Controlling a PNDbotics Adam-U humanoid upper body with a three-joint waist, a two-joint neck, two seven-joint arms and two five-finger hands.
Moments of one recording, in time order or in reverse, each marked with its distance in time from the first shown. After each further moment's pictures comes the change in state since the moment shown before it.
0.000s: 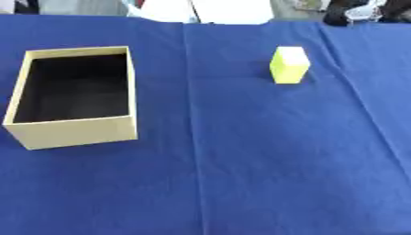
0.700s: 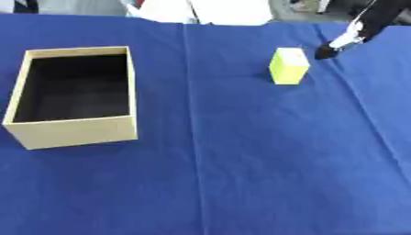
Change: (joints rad) left arm 0.001 0.000 -0.005 0.000 0.001 0.001 -0.001; right arm -0.055 0.037 0.103 0.121 0.016 0.015 0.097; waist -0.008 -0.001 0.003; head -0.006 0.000
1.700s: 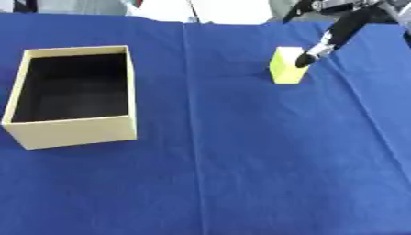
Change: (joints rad) left arm 0.000 0.000 0.000 0.000 0.000 0.000 0.000; right arm -0.064 0.097 0.054 0.239 0.178 -0.010 -0.006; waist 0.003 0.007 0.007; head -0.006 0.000
